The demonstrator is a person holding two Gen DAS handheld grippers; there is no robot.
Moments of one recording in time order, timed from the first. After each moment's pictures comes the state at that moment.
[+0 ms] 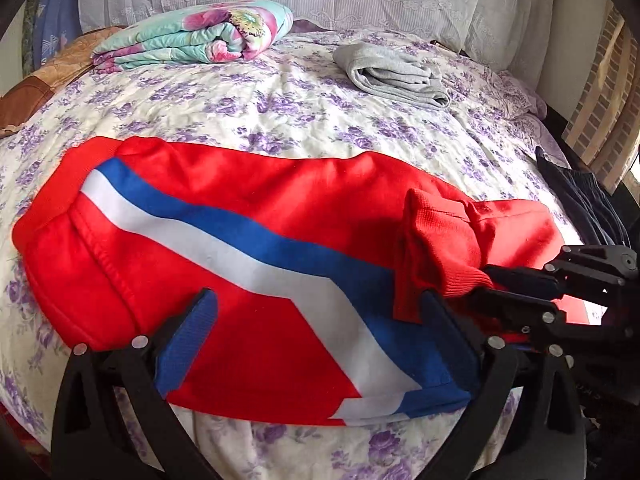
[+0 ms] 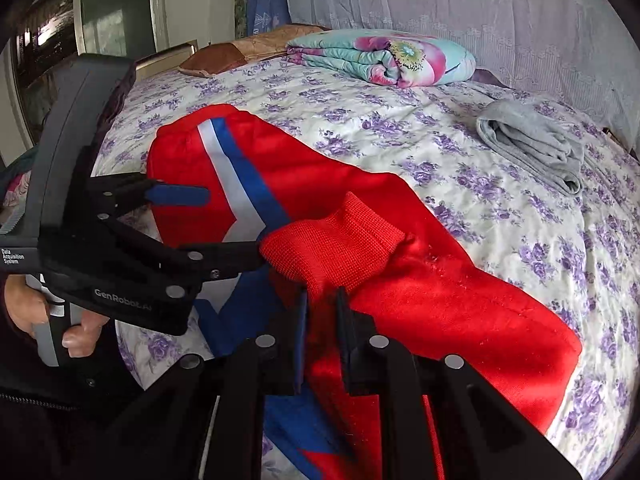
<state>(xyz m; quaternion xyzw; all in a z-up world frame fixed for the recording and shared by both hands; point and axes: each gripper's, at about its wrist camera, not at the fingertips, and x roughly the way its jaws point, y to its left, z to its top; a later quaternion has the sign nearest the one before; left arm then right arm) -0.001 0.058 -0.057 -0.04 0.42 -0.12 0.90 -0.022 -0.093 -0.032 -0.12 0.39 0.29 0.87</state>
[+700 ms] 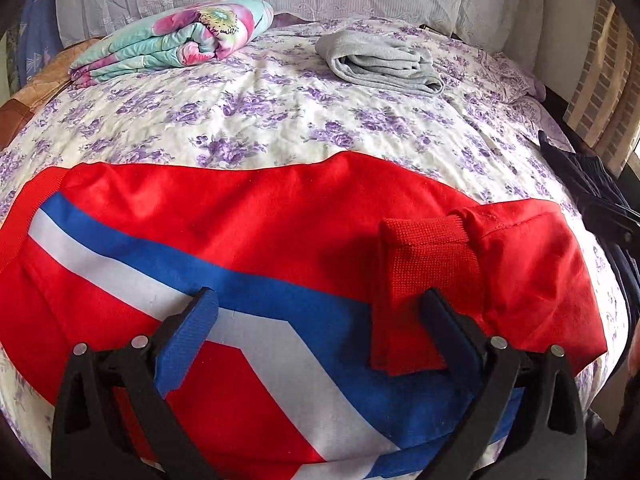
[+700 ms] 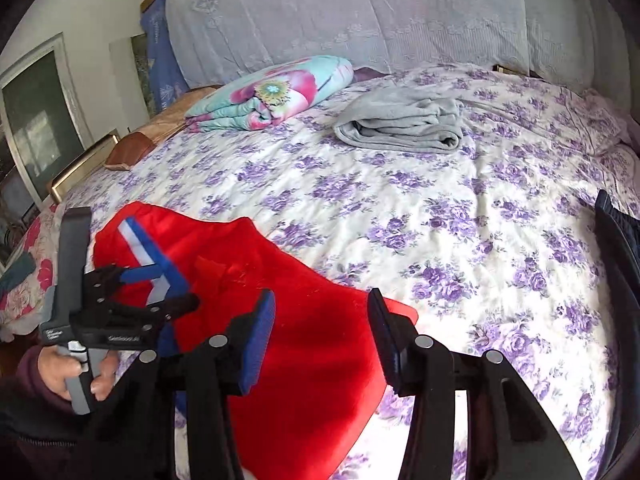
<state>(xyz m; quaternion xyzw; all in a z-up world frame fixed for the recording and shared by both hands) 0.030 0.023 -0.069 -0.01 0.43 -0.13 0.90 -0.004 -0.215 -0.004 0.02 0.38 0.16 0.91</state>
